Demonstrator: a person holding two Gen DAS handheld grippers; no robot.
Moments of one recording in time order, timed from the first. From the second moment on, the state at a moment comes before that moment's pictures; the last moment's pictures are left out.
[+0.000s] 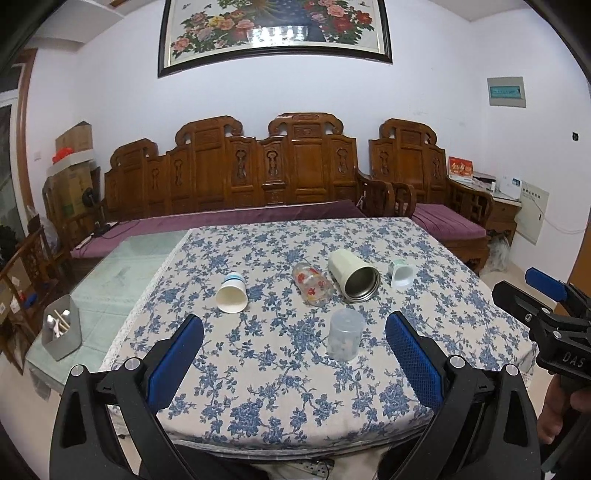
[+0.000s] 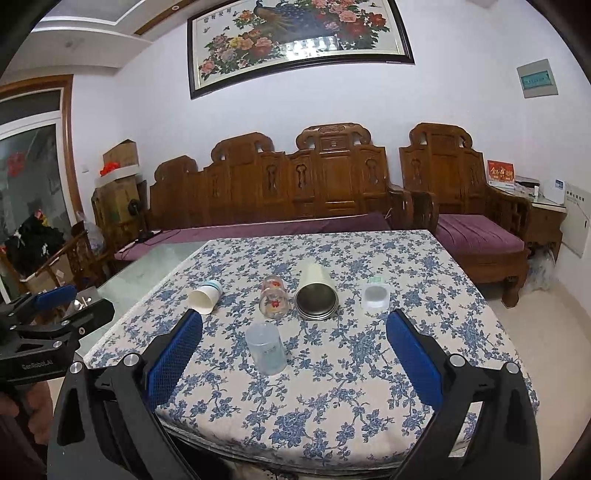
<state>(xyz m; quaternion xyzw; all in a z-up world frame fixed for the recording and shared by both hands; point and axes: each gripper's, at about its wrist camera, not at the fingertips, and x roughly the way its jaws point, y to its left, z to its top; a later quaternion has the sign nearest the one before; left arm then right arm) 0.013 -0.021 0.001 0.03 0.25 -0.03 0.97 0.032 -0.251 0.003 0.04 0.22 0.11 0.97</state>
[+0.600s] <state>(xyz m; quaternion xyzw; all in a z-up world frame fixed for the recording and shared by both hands) 0.014 -0.021 0.001 0.02 0.24 -0.03 0.97 0.031 -0.243 0.005 0.04 0.22 0.11 0.97</state>
